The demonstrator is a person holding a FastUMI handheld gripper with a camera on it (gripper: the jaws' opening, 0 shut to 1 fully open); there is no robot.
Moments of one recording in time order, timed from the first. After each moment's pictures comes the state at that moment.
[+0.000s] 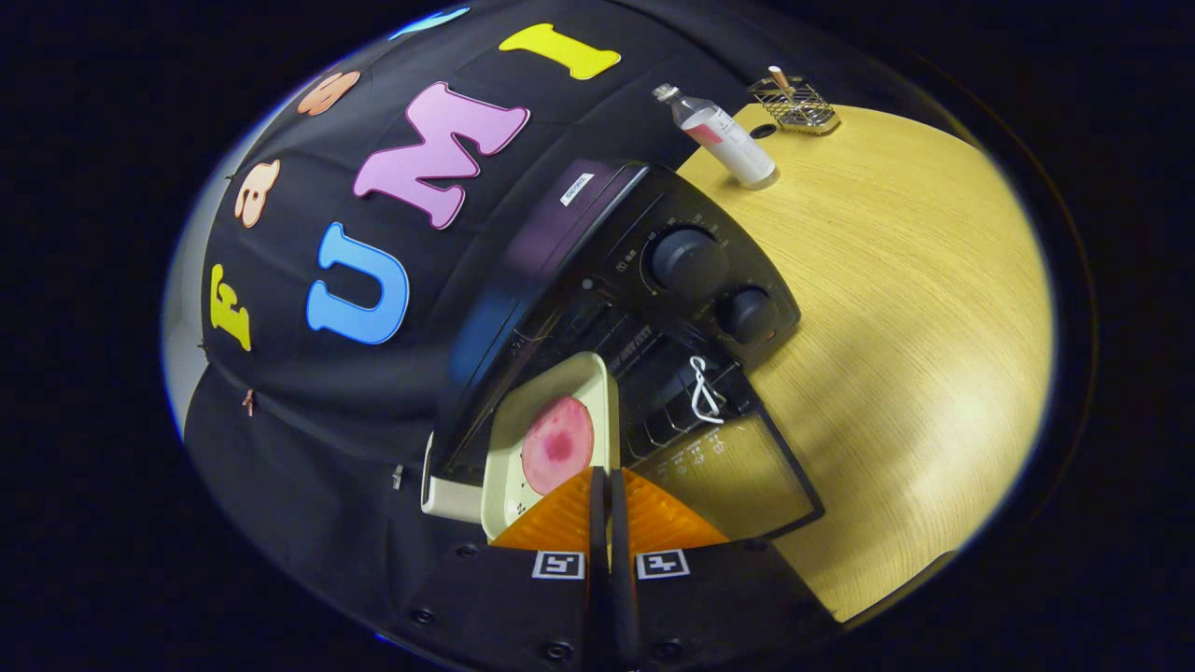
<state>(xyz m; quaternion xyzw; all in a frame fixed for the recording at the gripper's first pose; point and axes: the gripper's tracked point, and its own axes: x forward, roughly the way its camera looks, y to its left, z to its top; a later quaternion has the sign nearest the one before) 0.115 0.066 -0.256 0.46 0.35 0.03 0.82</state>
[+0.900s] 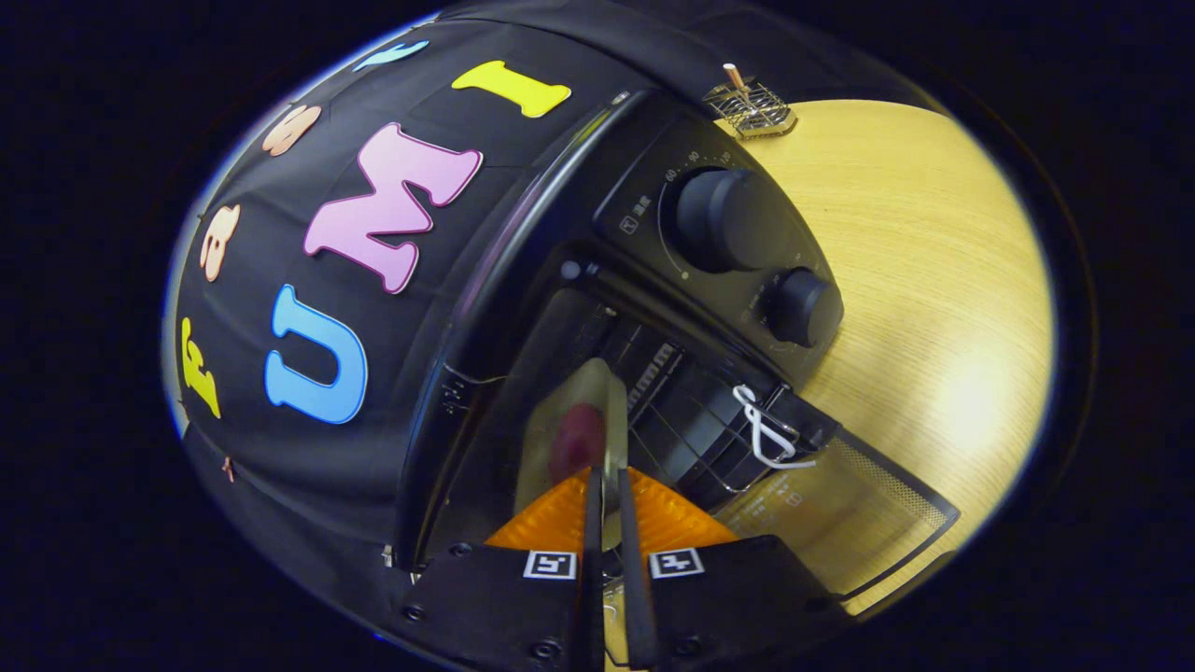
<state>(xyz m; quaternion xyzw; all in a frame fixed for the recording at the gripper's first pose) 0.179 0.090 -0.280 0.50 0.28 -0.07 0.82</state>
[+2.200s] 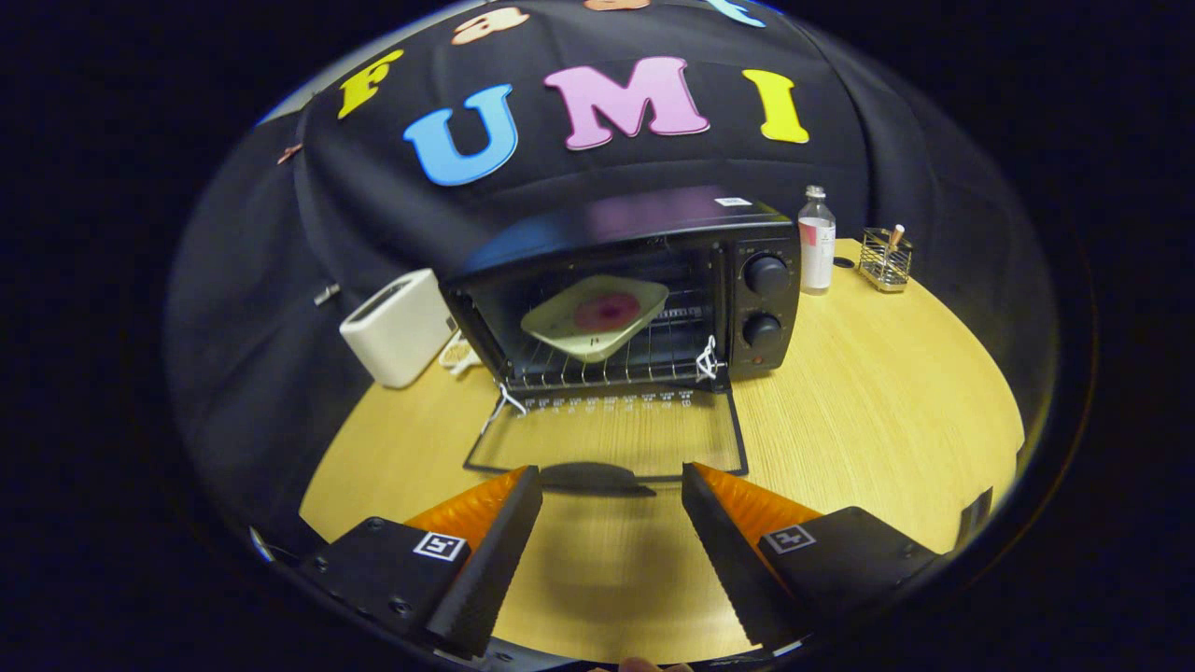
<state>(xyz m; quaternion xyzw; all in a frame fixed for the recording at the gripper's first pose) -0.012 0.085 -0.265 0.08 0.35 0.11 0.93</state>
